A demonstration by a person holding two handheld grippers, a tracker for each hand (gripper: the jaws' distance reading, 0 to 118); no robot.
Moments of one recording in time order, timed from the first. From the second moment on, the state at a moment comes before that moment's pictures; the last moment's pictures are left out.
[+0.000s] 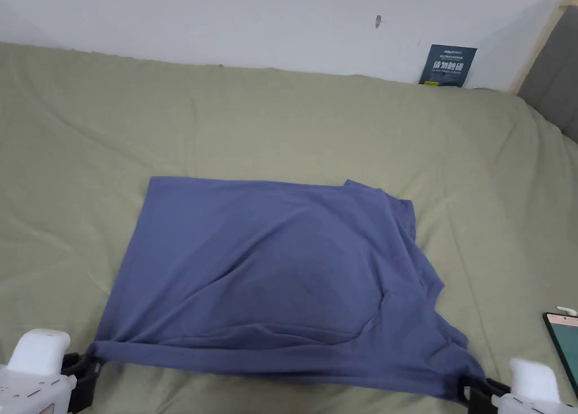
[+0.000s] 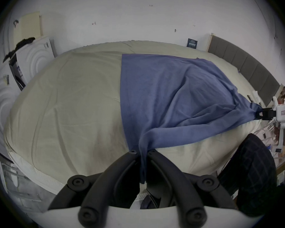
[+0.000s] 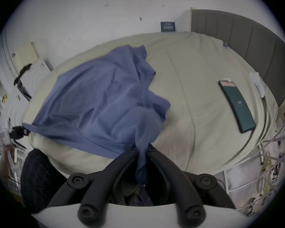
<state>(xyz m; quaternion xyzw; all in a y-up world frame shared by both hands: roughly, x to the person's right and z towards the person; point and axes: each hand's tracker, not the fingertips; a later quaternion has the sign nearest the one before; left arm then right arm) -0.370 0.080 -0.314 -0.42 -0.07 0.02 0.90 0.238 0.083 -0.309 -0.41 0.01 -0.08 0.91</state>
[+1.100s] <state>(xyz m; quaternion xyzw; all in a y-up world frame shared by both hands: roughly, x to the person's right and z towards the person) -0.357 0.074 -0.554 -0.50 -0.01 0.01 0.86 0.228 0.115 -0.567 -0.50 0.03 -0.01 0.87</state>
